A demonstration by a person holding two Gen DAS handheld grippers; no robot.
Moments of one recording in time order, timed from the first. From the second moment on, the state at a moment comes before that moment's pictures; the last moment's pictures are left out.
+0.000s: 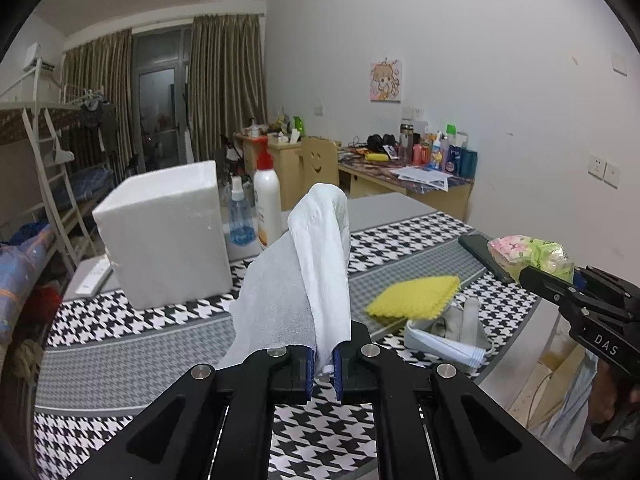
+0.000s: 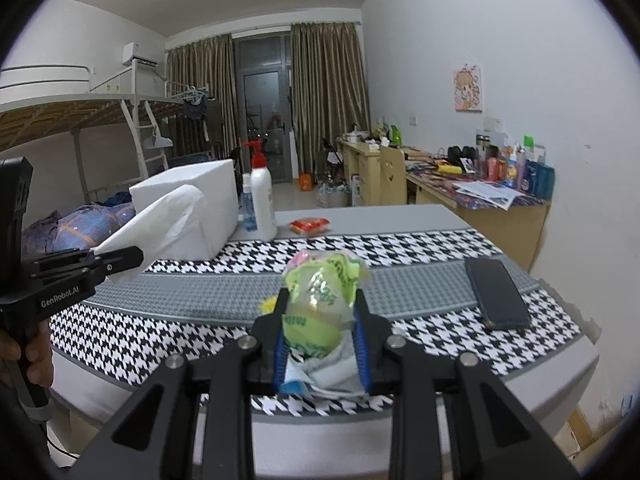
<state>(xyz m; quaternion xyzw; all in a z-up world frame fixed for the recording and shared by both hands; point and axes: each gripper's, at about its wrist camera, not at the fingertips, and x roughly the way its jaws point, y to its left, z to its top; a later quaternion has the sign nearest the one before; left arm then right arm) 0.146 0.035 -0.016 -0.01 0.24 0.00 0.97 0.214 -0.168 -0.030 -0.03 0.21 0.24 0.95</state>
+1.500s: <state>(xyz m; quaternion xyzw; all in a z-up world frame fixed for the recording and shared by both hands) 0.172 0.105 0.048 0.01 0.17 0.09 0.98 0.253 -0.071 0.034 -0.04 0.14 0.33 0.93</state>
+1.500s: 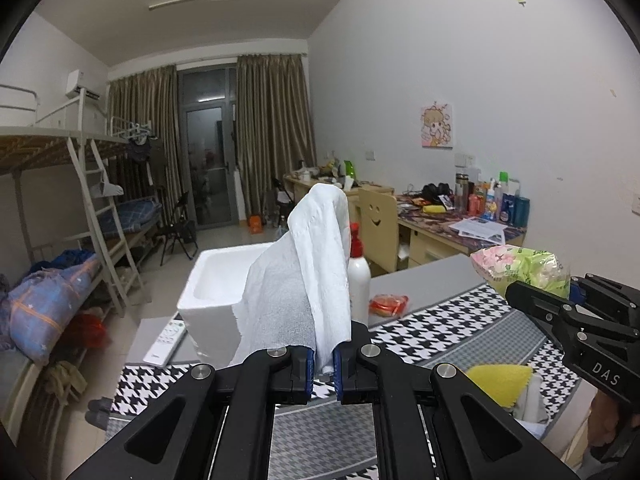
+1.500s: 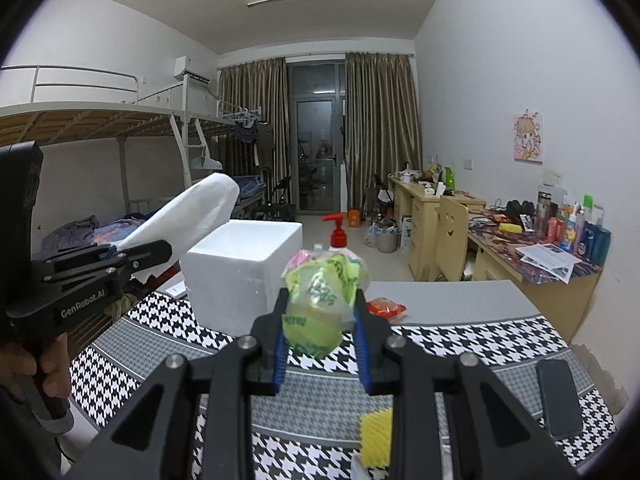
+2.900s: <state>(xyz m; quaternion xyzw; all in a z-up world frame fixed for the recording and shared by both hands) 0.253 0.189 0.072 -0.03 0.19 0.16 0.97 0.312 0.052 0.077 -0.08 0.17 0.37 0.91</state>
